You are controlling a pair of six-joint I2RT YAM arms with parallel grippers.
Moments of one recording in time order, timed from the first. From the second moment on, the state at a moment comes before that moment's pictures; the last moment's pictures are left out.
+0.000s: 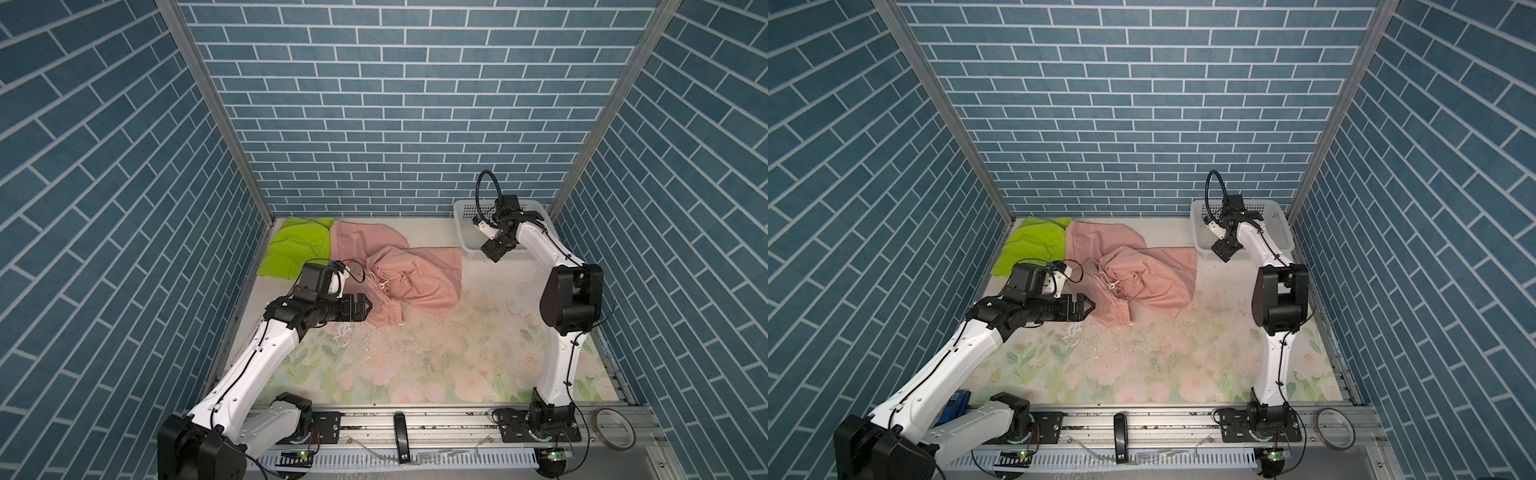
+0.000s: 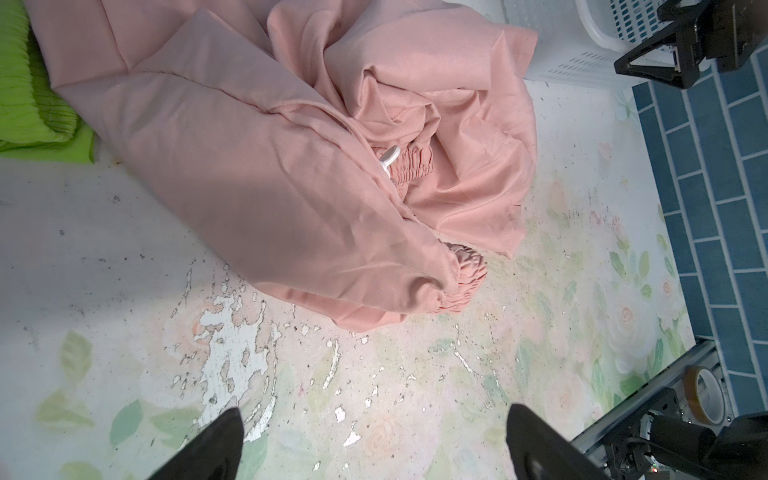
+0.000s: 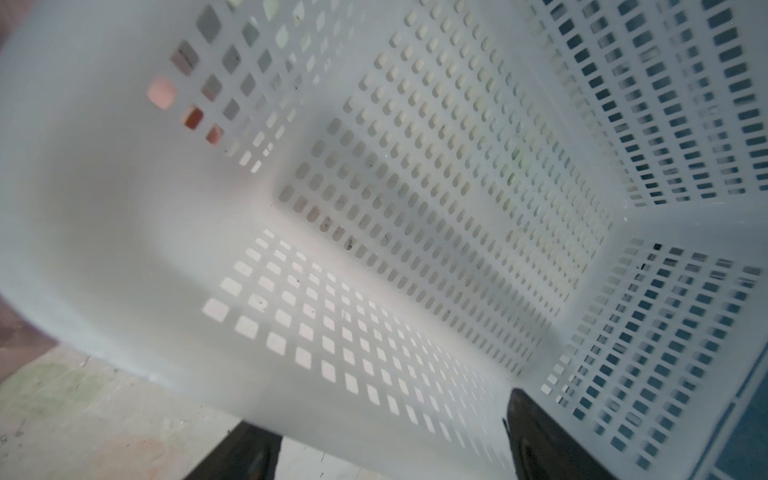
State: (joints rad) left arm -0.32 1.06 0.88 -0.71 0.31 -0.32; right arm 0.17 2.10 1.87 -0.90 0.12 -0.68
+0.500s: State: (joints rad) left arm -0.32 1.06 0.88 -0.71 0.29 -0.32; right arm 0.16 2.10 1.85 -0.94 0.01 -0.57
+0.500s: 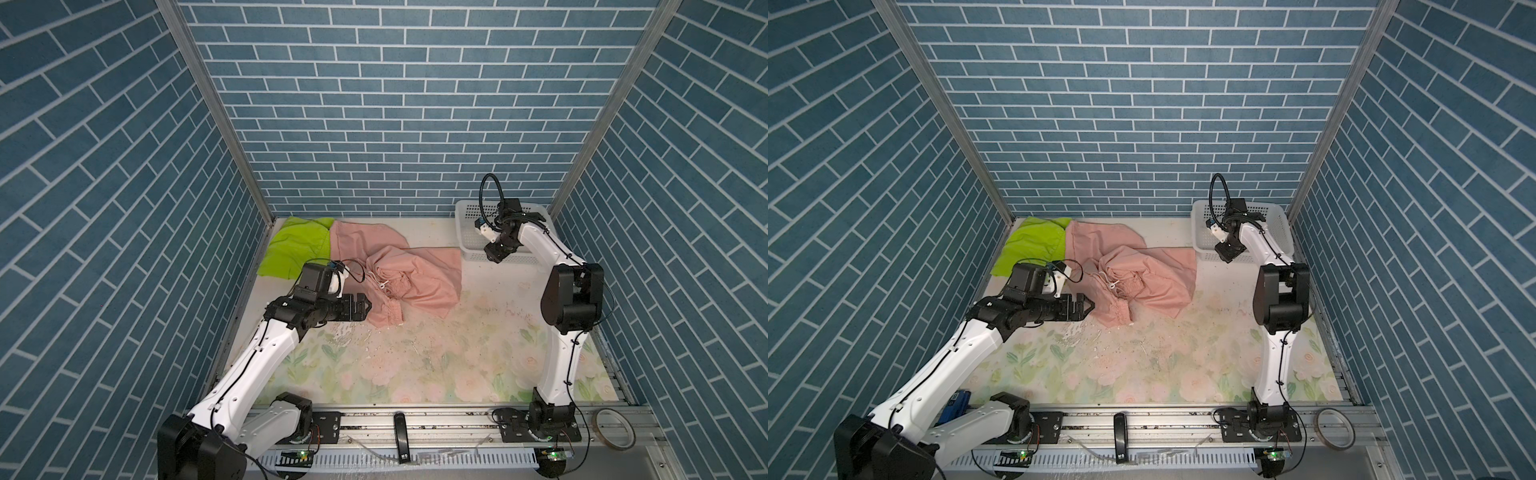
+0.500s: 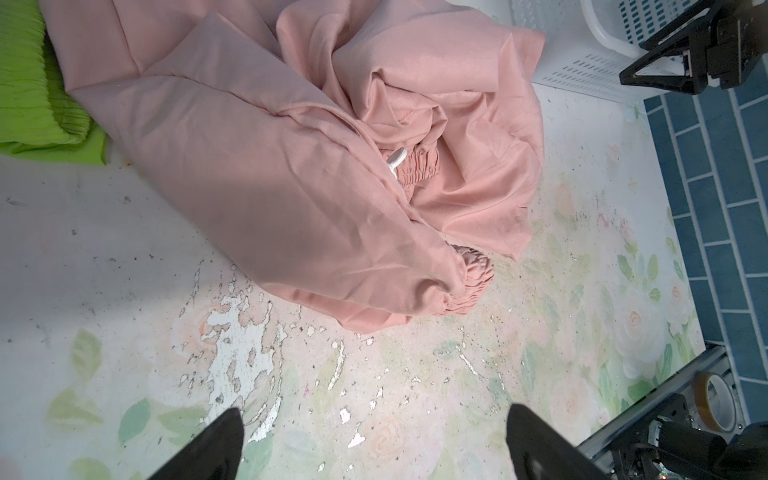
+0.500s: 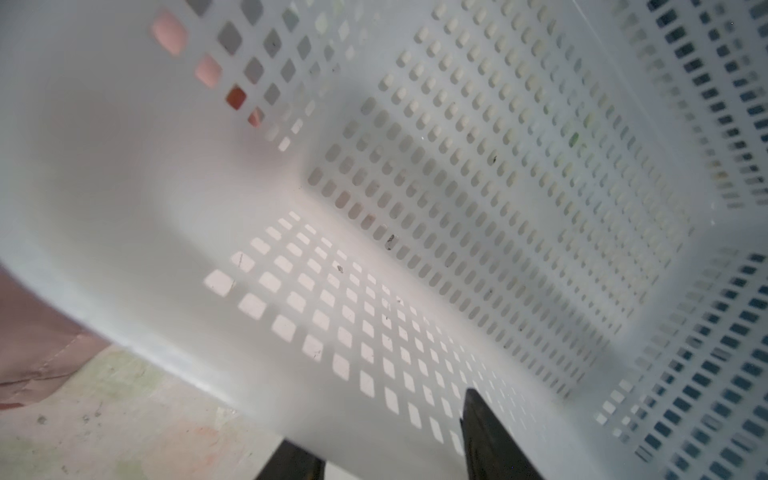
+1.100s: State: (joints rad) left arm -0.32 1.07 0.88 -0.71 0.29 -0.32; right arm 0.16 2.12 1.87 -0.90 -0.05 -0.26
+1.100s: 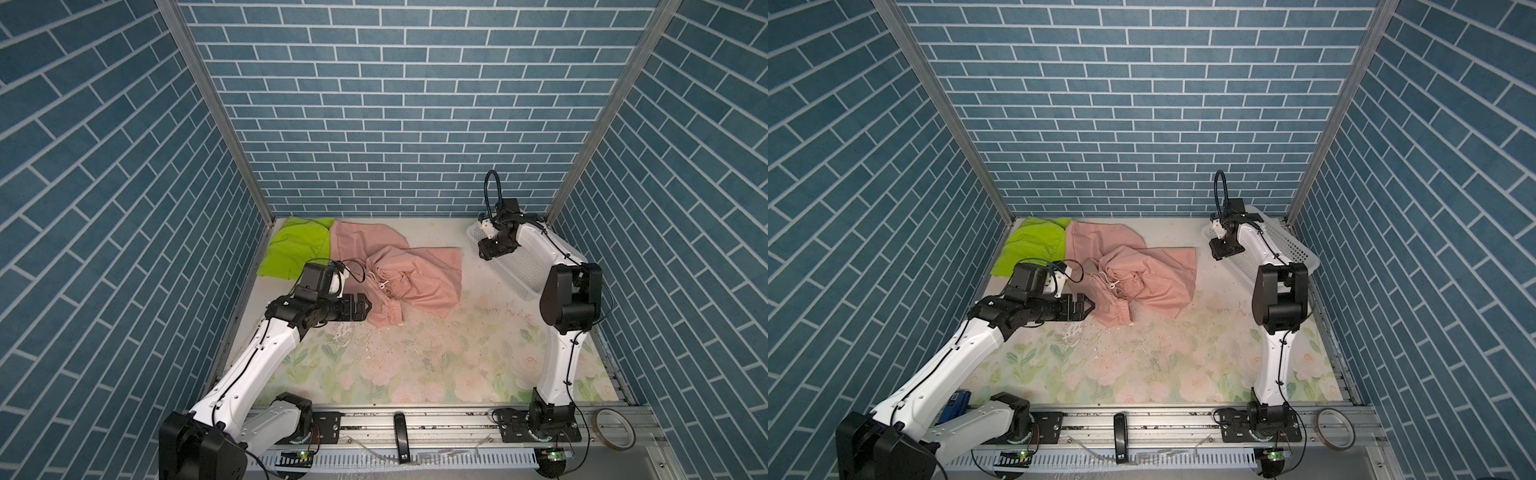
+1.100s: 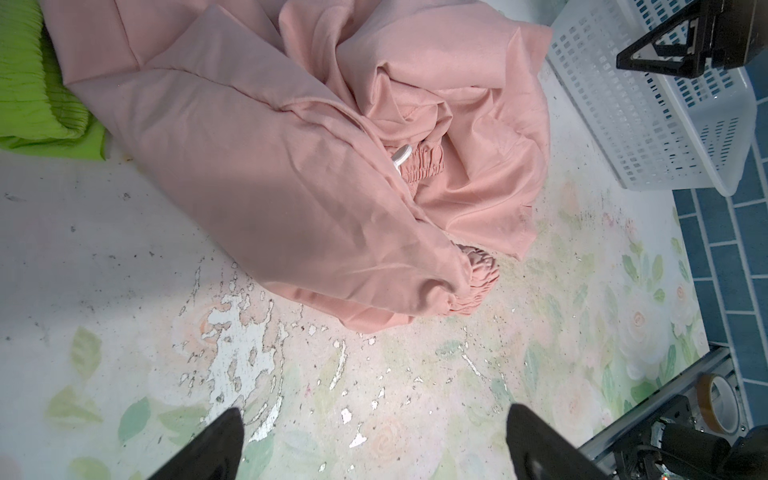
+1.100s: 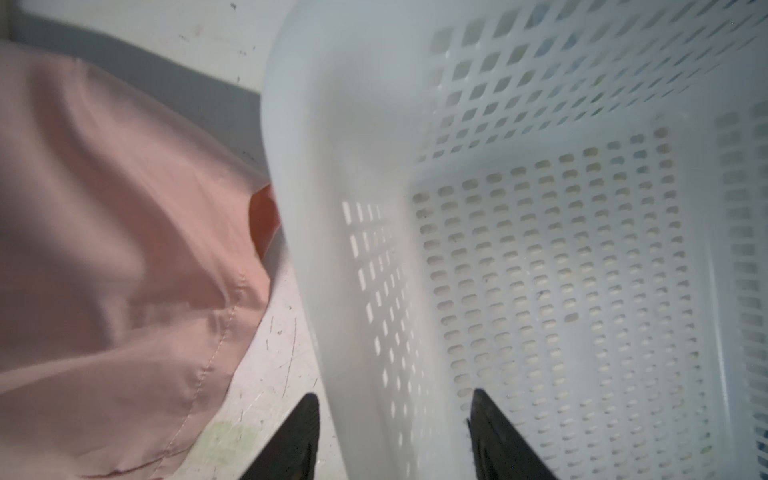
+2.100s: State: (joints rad) left arm -0.35 0.95 0.80 -0.72 0.27 -0.38; right arm 0.06 2.40 2.27 -0.89 0.05 -0.23
